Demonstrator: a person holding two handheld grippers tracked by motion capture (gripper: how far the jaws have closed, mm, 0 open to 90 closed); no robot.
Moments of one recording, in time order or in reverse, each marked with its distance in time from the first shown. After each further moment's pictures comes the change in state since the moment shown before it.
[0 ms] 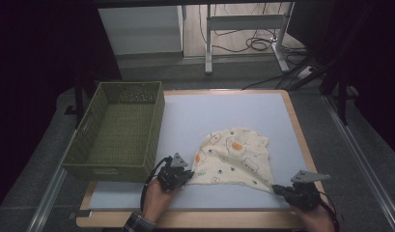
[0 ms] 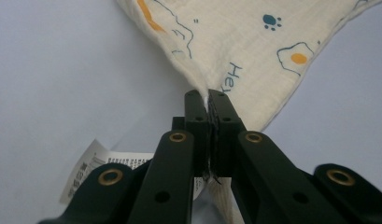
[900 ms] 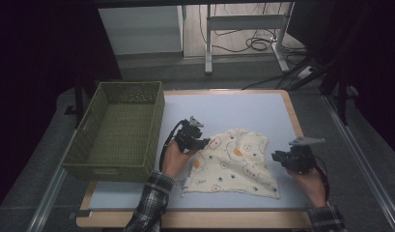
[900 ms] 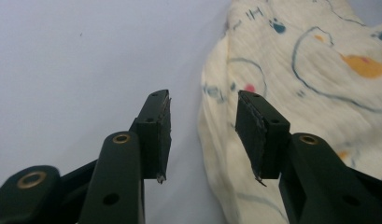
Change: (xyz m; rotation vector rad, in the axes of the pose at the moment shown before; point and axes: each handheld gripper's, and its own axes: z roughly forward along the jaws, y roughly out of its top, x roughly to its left) left arm 0.057 0.117 0.052 -0.037 0.084 -0.011; right arm -0.068 0.076 0.033 -0.050 -0.107 0.036
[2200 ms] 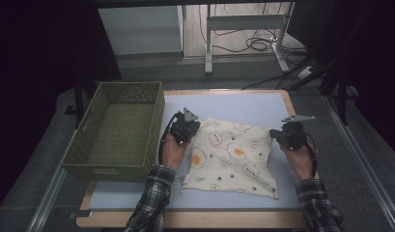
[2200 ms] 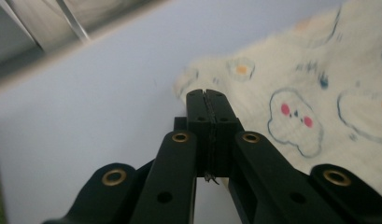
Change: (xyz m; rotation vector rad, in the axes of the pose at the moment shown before) left arm 0.018 0.001 -0.011 -0.045 0.151 -0.010; right arm -0.021 0.053 0.031 -0.039 -0.110 0.023
